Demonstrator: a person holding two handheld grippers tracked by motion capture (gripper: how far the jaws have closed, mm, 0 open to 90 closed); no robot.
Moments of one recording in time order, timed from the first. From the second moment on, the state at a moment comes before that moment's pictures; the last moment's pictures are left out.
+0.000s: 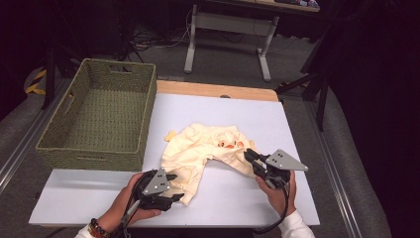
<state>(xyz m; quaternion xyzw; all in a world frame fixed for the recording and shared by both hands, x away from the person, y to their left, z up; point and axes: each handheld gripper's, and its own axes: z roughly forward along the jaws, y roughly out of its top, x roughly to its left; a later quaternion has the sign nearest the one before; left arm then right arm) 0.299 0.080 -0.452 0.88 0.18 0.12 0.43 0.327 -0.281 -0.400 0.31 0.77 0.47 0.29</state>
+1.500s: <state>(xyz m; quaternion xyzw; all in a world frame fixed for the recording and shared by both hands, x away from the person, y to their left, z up) 0.308 0.076 -0.459 0.90 0.18 0.12 0.38 0.340 -0.263 -0.432 0.30 0.86 0.35 0.23</state>
